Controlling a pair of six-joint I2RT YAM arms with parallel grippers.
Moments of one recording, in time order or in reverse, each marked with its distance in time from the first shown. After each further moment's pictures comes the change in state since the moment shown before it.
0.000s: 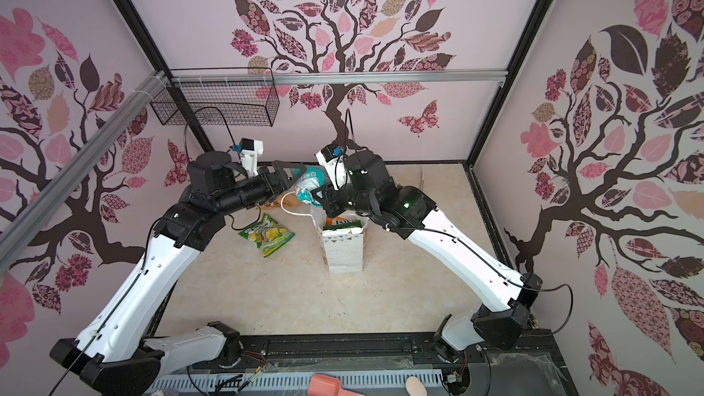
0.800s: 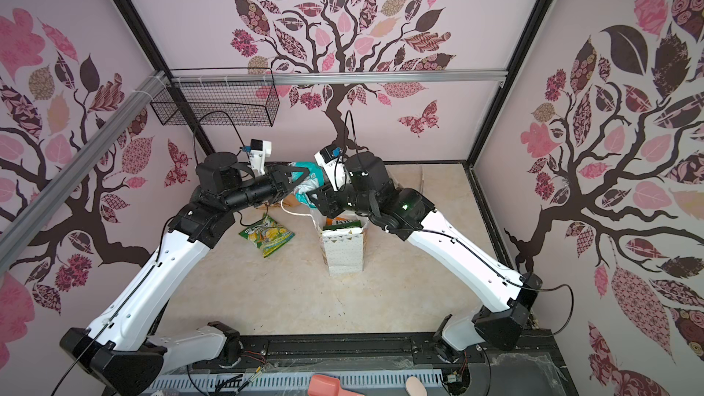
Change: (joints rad) left arm 0.010 0.017 -0.069 0.164 0.115 -0.077; right arm 0.000 -0.011 -0.047 0.068 -0.010 -0.026
